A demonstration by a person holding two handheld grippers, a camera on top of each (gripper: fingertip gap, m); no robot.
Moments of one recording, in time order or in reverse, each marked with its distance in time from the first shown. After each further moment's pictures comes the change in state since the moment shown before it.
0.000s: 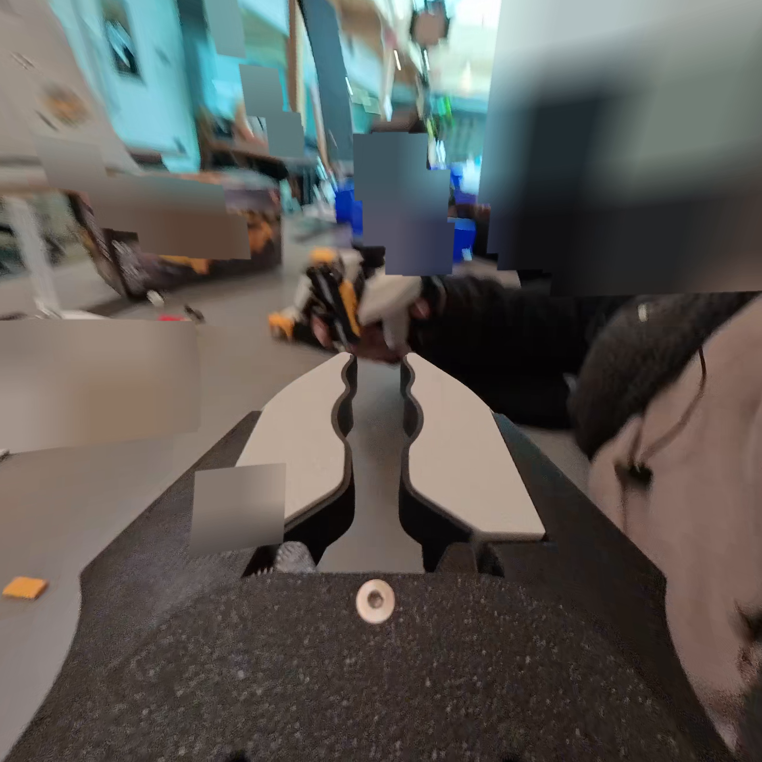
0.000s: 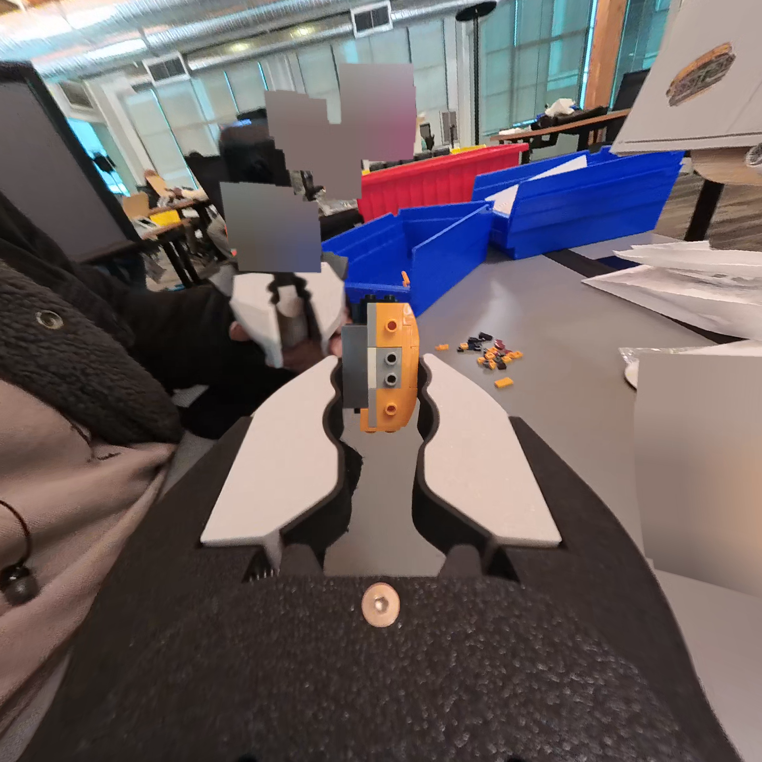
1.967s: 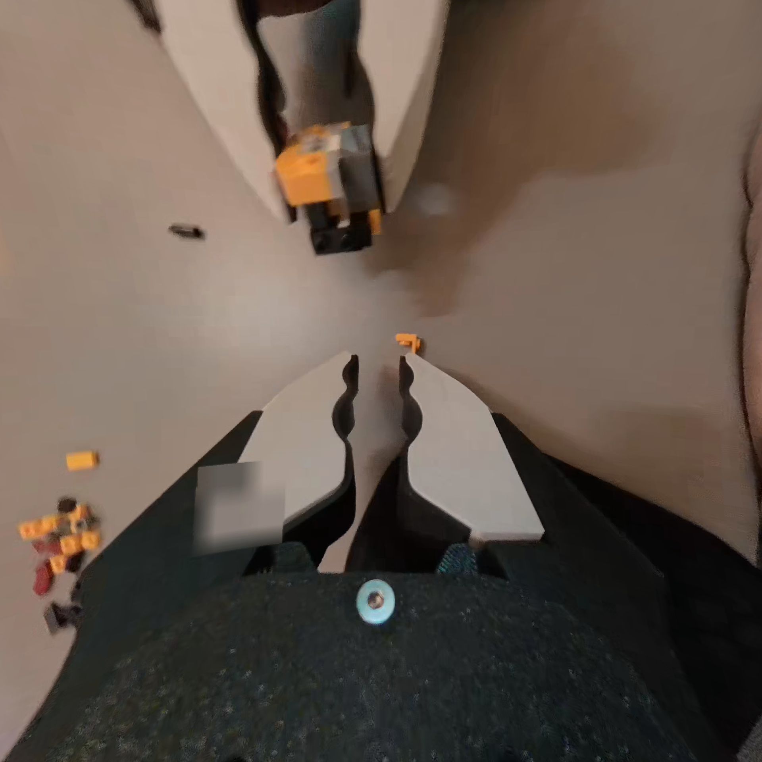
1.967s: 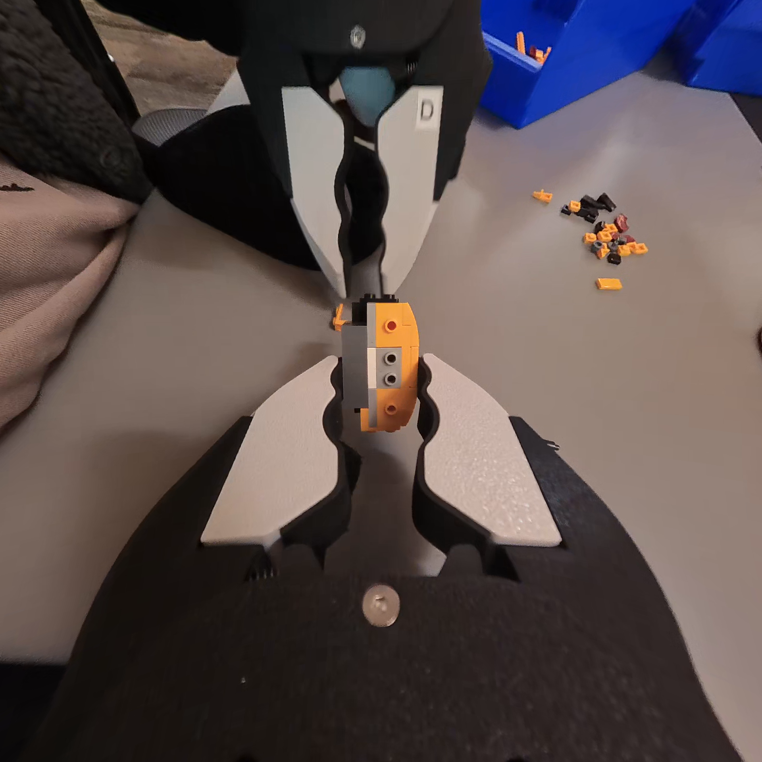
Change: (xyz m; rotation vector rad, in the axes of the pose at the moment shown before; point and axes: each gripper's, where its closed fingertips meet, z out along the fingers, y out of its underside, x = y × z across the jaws) left arm -0.007 0.123 -0.029 -0.938 0.060 0.328; right arm -0.028 0.100 0.013 -0.512 -0.135 -0.312
